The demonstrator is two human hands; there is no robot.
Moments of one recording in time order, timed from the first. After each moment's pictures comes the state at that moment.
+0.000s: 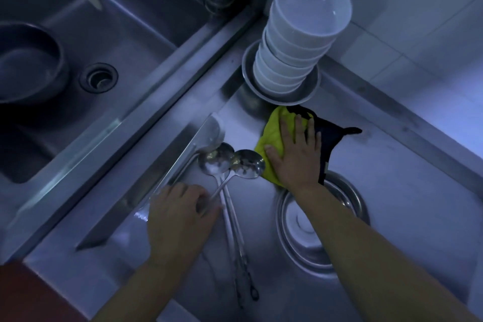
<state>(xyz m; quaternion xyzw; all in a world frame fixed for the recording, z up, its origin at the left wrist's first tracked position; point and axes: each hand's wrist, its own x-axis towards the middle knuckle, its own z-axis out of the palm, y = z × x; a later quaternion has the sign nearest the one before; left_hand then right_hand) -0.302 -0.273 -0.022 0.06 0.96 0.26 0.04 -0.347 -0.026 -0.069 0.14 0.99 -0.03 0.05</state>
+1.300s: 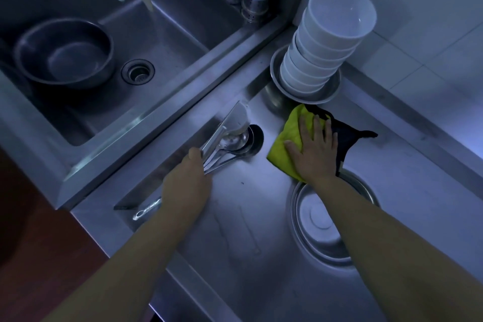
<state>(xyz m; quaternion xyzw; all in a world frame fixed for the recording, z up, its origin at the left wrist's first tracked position) -0.319 -0.298 -0.034 -0.02 0.97 0.22 0.09 -0.343 -0.024 -0.073 0.13 0.99 -0.05 0.05</state>
